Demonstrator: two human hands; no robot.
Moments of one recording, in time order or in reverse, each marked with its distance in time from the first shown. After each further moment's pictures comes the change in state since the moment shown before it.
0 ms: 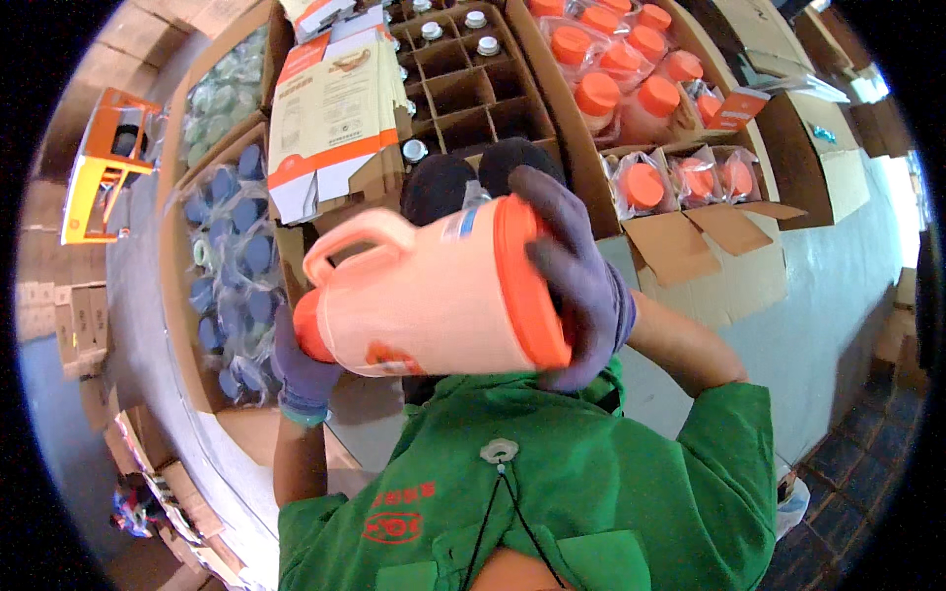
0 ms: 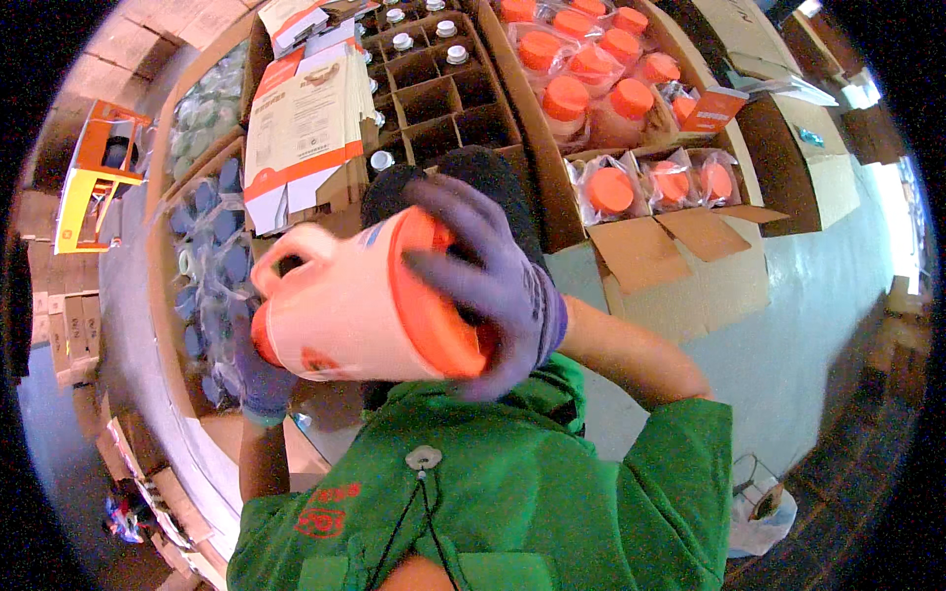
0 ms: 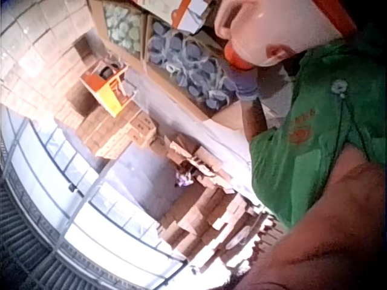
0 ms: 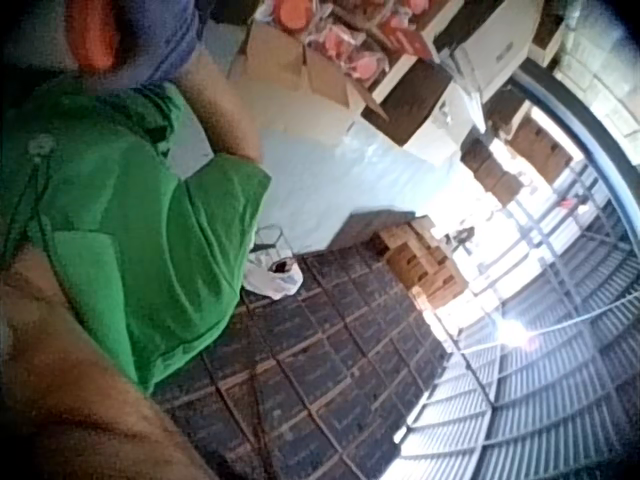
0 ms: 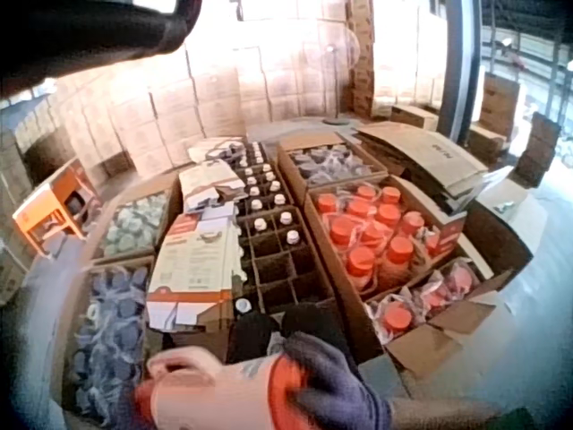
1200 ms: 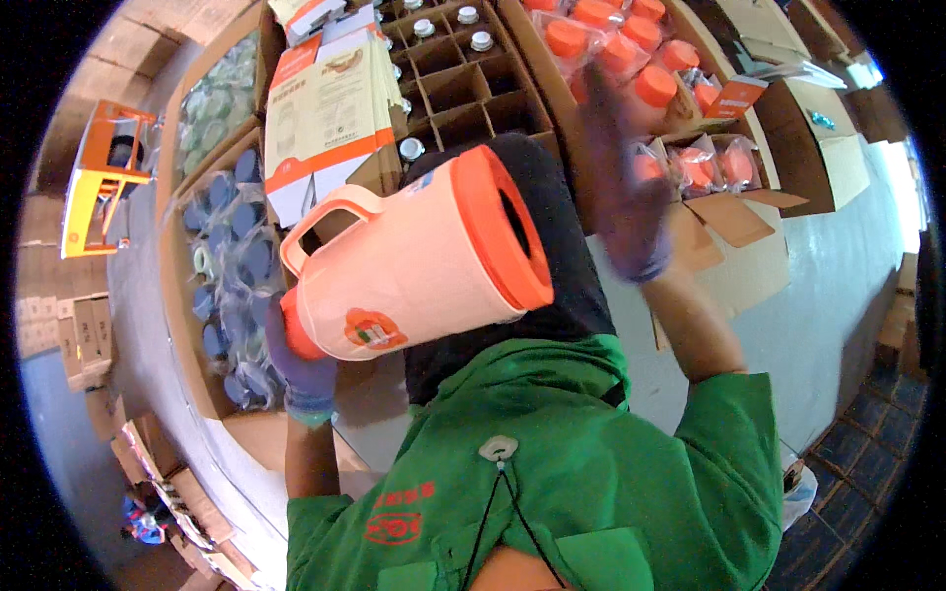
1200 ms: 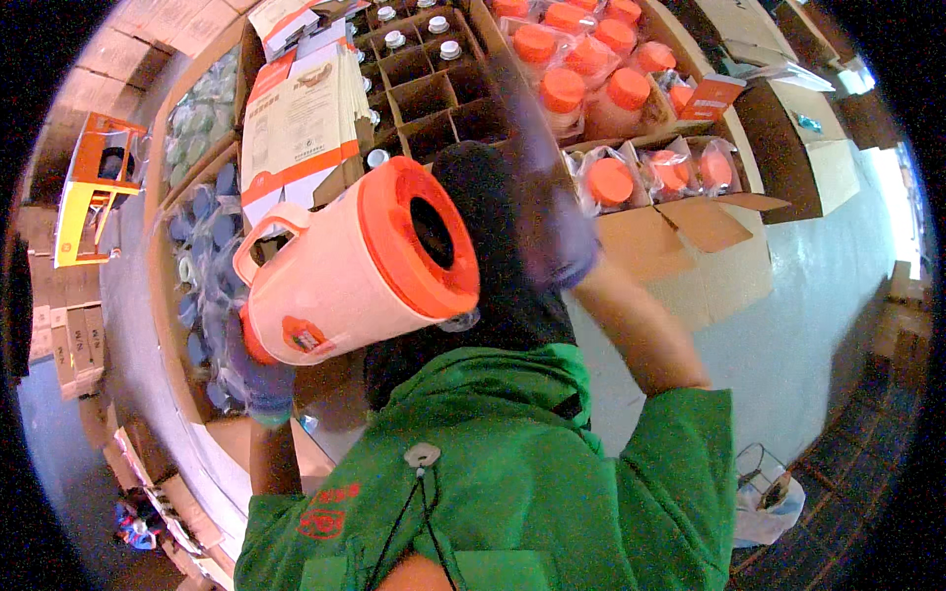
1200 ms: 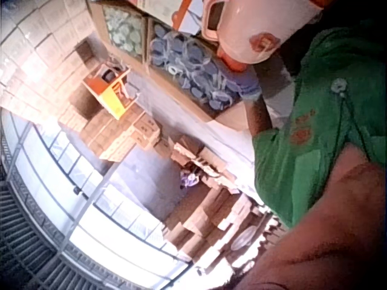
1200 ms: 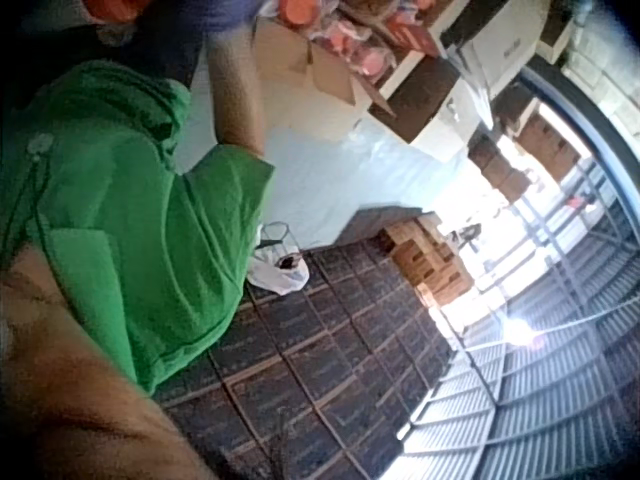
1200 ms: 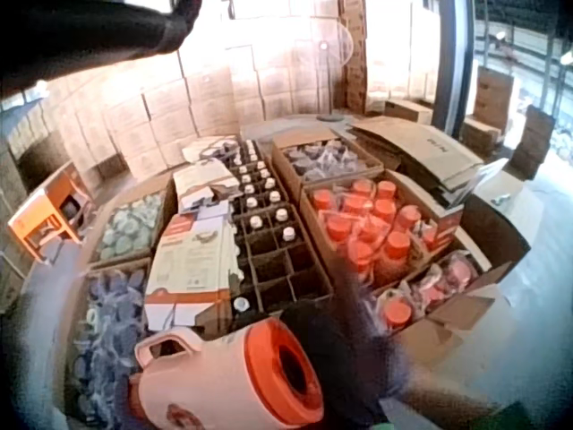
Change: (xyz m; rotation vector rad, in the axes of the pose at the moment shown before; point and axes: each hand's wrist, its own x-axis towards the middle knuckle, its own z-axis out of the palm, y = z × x) left_hand 0.022 0.001 0.002 -0.380 0.179 -0.077; right_hand 0.026 0.022 -0.001 0.477 0.498 0.575
